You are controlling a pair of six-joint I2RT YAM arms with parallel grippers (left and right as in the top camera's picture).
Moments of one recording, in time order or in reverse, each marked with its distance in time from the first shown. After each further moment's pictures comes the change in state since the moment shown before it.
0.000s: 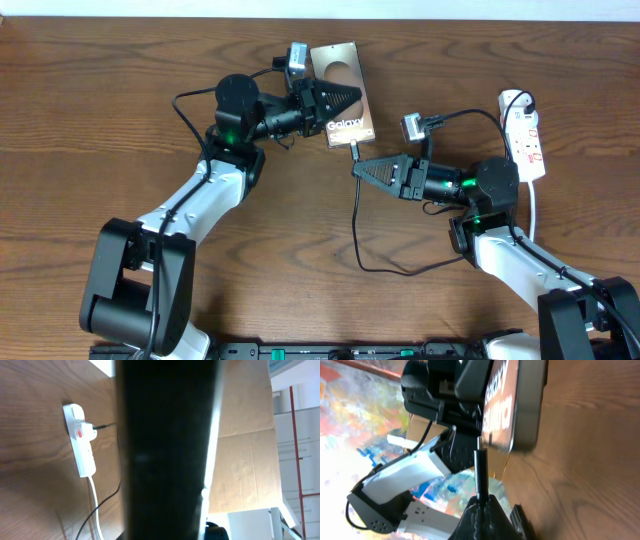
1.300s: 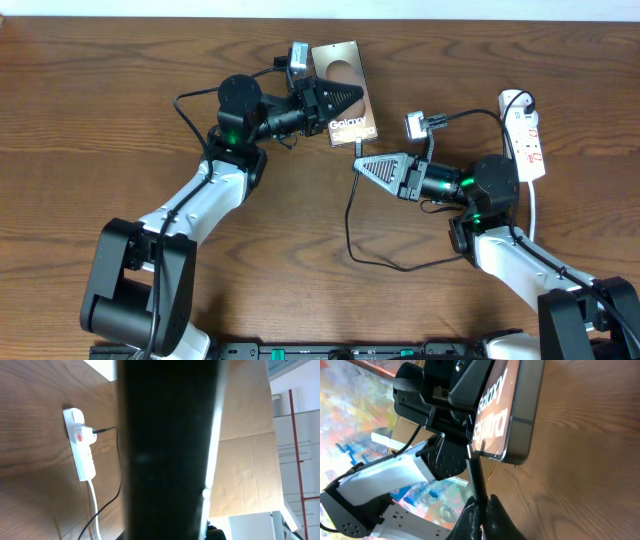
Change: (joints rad) left arm -0.006 0.000 0.000 0.005 -0.033 0.000; right arm 0.000 0.000 0.000 -0.053 0.044 -0.178
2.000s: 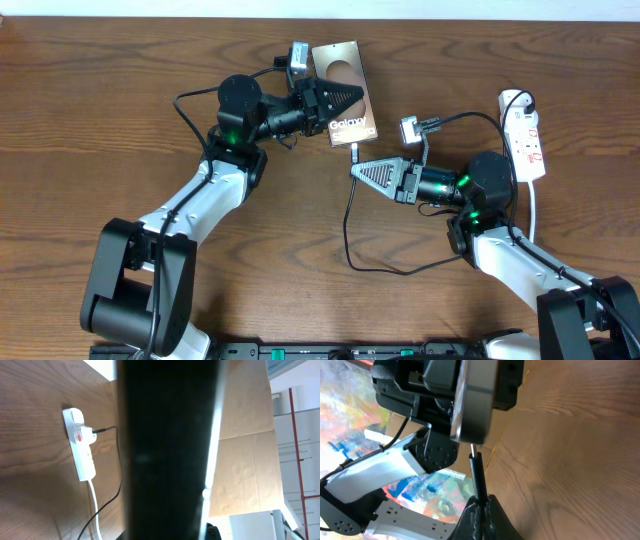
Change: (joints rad) left arm 0.000 0.000 0.000 0.002 0.004 0.004; right arm 0.011 0.001 -0.002 -0.084 -0.018 -0.046
